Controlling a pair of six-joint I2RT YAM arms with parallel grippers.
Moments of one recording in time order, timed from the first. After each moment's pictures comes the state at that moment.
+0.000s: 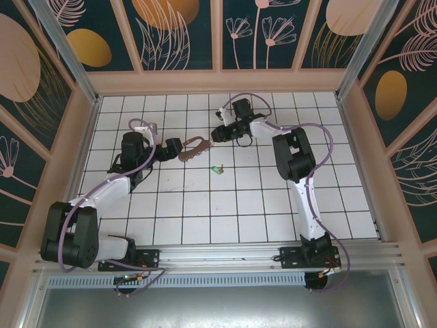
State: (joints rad) left arm -0.20 1.33 0.65 0.20 0.33 -0.48; right arm 0.44 2.41 1.83 -0.35 -0.67 0.05
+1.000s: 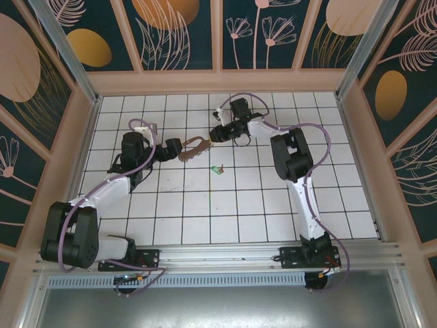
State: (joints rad) left arm -0.20 1.33 0.65 0.19 0.33 -0.48; right arm 0.45 2.44 1.89 -0.38 -0.73 0.05
